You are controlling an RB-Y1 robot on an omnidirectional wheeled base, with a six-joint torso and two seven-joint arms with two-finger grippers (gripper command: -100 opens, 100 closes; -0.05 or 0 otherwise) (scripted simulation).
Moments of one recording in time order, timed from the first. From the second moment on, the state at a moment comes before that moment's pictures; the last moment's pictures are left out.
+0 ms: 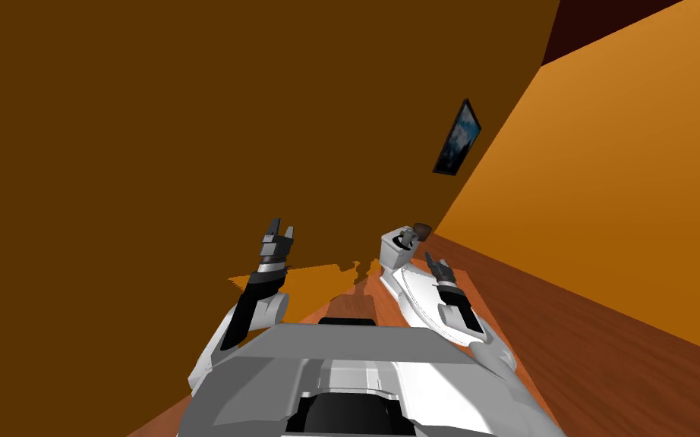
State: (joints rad) left arm 0.46 0.04 0.03 -2.33 -0.02 -0.38 0.00; right arm 0.17 -0.42 -0.31 -1.24 -0.19 -0.61 0.93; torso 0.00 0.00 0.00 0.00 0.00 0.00
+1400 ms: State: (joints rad) left arm 0.46 0.04 0.03 -2.33 -0.02 -0.38 0.00; right arm 0.07 -0.50 -0.33 -1.00 -0.19 -0.53 1.27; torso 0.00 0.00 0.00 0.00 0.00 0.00
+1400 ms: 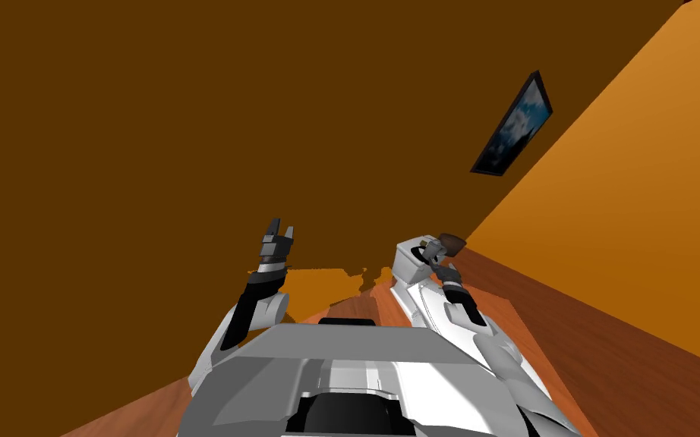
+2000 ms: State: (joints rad) left arm 0.46 0.04 0.03 -2.33 -0.02 -0.38 0.00; right arm 0.04 -0.54 -0.33 -0.95 -0.18 -0.50 1.36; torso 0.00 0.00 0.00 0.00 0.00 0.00
